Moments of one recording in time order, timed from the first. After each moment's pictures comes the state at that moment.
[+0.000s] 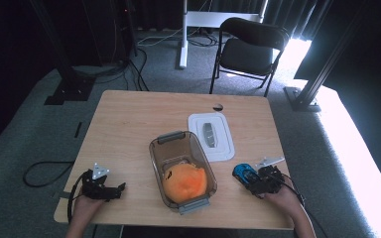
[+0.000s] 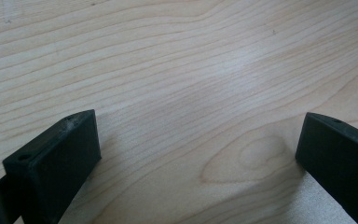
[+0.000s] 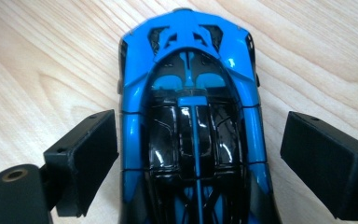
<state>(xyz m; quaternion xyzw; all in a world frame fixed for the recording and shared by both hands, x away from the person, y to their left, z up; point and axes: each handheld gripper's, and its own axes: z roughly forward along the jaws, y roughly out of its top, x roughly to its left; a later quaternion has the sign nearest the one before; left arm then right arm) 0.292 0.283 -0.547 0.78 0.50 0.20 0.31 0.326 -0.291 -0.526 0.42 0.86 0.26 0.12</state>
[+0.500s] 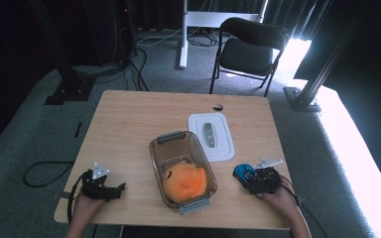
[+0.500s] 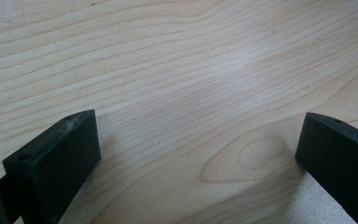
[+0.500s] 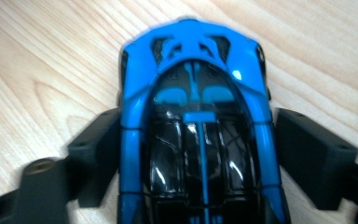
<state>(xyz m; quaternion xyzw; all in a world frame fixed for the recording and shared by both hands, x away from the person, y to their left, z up) 0.291 0.283 -0.547 0.79 0.50 0.20 0.31 0.324 -0.289 -0.535 0.41 0.85 0.29 0.14</state>
